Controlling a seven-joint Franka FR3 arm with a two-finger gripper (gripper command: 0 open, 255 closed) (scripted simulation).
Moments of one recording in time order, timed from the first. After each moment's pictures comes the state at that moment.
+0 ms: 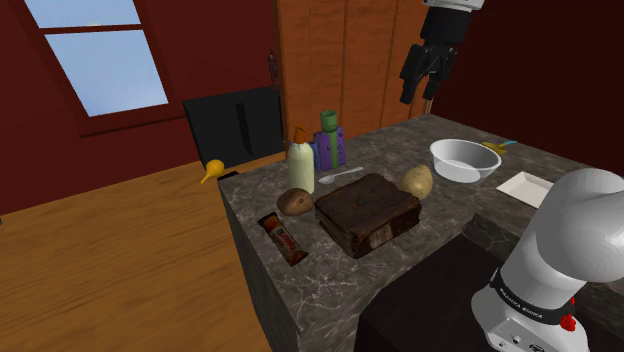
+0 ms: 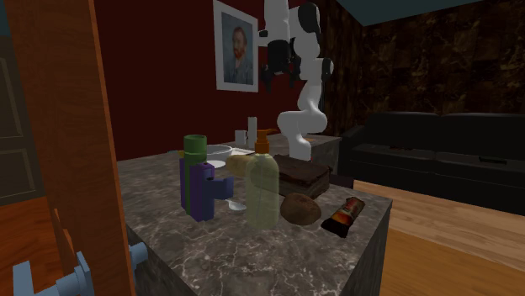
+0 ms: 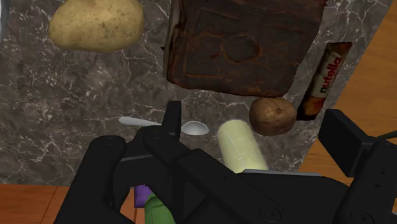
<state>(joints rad) 0.01 -0.81 -0.02 -2.30 0.11 1.61 0.06</state>
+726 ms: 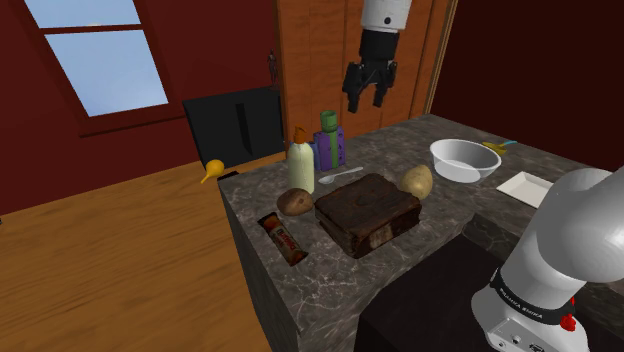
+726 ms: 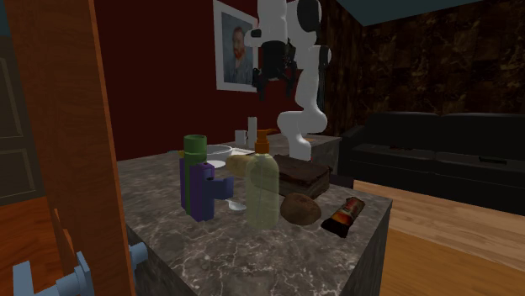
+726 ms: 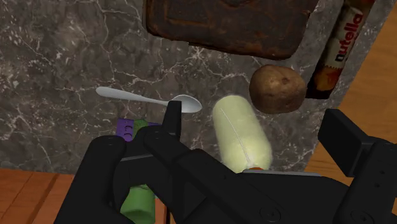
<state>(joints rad) 0.03 -0.46 0.05 -2.14 0.10 1.75 0.11</state>
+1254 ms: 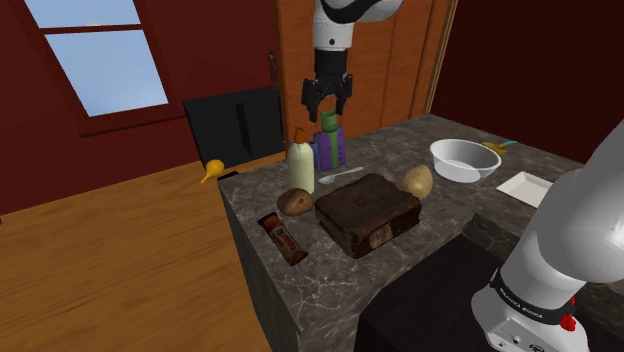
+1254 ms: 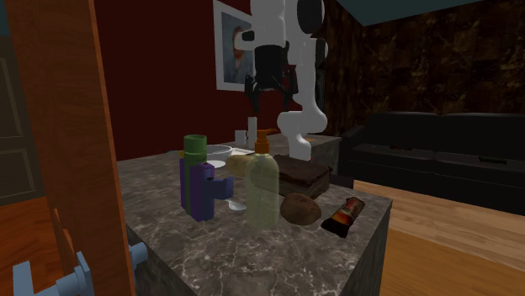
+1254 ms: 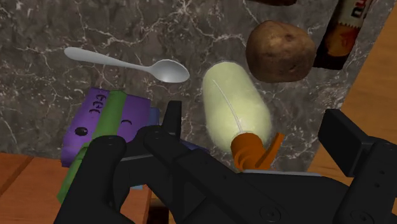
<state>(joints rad) 0.04 -0.13 0.10 -1.90 0.06 1.81 0.18</state>
